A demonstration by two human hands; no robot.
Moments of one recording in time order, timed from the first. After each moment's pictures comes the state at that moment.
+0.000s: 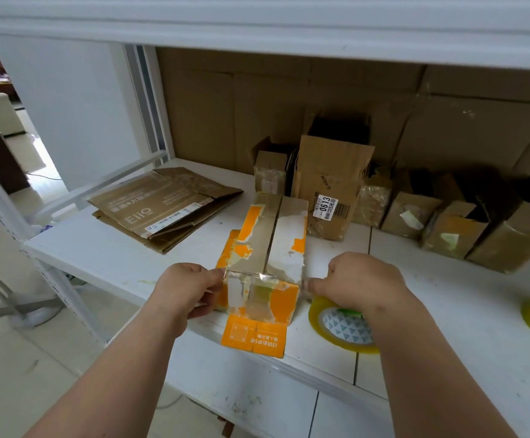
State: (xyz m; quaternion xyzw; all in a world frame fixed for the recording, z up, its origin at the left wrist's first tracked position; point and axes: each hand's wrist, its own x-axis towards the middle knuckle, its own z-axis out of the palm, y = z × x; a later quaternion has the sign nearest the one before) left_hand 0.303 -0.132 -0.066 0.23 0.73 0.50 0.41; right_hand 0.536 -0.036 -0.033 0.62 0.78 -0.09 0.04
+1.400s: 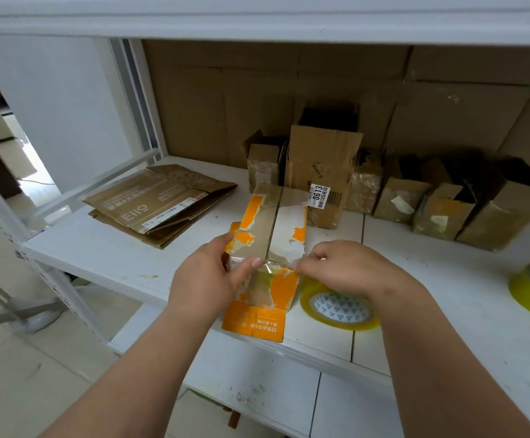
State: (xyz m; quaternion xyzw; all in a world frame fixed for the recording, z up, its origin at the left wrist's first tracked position) left_hand 0.334 -0.136 -0.067 0.55 0.76 0.34 0.08; right_hand 0.541 -0.054 -0.022 0.55 0.80 -0.23 -0.03
